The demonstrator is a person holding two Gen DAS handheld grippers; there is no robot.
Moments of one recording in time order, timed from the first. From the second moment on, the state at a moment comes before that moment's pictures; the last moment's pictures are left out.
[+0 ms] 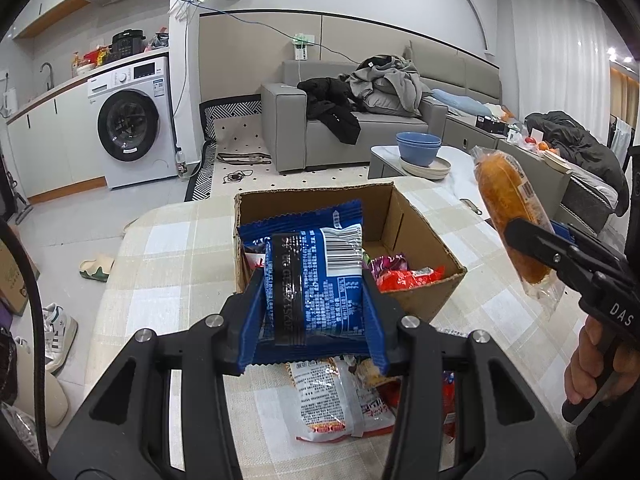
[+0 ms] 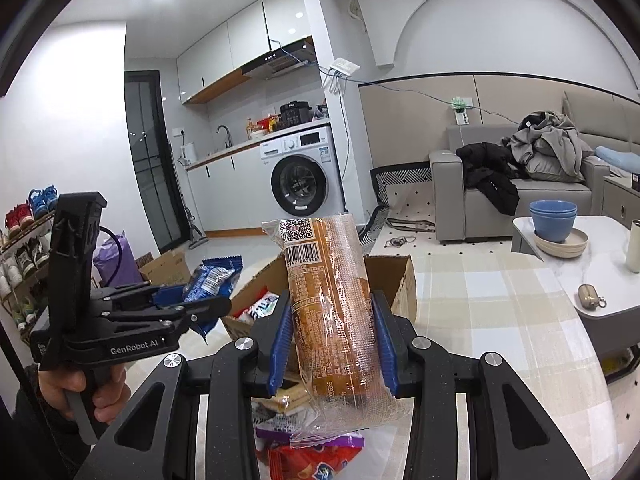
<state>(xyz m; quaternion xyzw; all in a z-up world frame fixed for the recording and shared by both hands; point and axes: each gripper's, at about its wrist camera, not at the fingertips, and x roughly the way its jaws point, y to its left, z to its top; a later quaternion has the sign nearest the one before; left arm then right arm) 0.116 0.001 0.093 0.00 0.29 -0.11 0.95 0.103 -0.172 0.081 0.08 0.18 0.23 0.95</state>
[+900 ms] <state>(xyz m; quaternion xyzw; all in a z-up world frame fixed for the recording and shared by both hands) 0.187 -0.014 0.074 0.00 0.30 -0.08 0.95 0.159 -0.148 0.074 0.09 0.17 0.24 0.95</state>
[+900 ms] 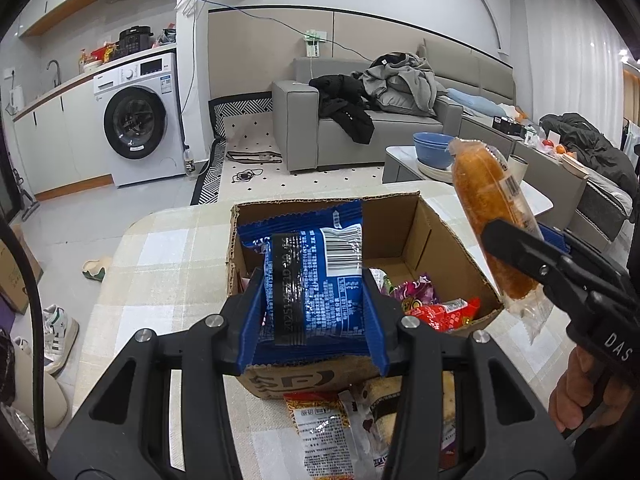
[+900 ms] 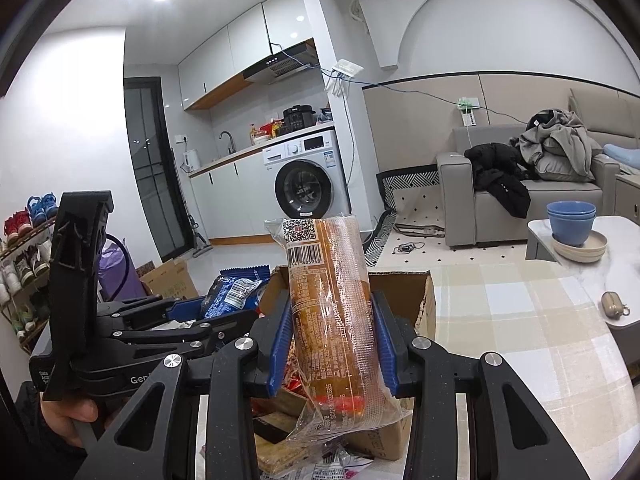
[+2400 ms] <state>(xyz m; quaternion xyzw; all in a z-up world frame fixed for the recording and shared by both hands) 0.130 0.016 0.046 -0.01 0.32 -0.06 0.95 0.118 -0.181 0.047 0.10 0.31 0.23 0.92</state>
